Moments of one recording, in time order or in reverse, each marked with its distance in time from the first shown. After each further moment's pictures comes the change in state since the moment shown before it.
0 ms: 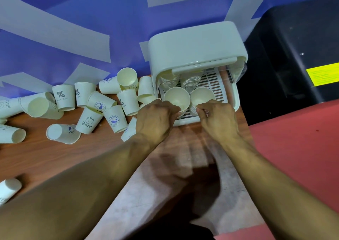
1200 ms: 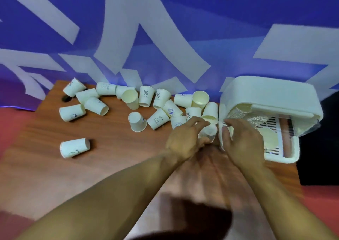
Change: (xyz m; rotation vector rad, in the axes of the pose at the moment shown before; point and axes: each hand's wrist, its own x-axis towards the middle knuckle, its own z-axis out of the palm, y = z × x) left_hand -0.085 -0.055 -0.075 -0.248 -0.021 -0.297; right_hand -0.016 -0.144 0.002 -0.044 0.142 -0.282
